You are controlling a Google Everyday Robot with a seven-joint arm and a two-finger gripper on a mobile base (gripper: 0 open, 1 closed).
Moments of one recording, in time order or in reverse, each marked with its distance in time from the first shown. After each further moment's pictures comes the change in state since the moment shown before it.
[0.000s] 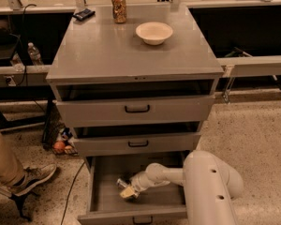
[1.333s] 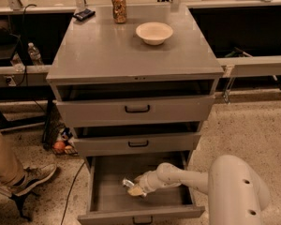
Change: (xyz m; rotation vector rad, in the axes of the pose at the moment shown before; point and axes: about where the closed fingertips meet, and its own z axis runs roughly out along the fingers) arm 0.003 0.015 -0.063 -0.027 -0.050 -0.138
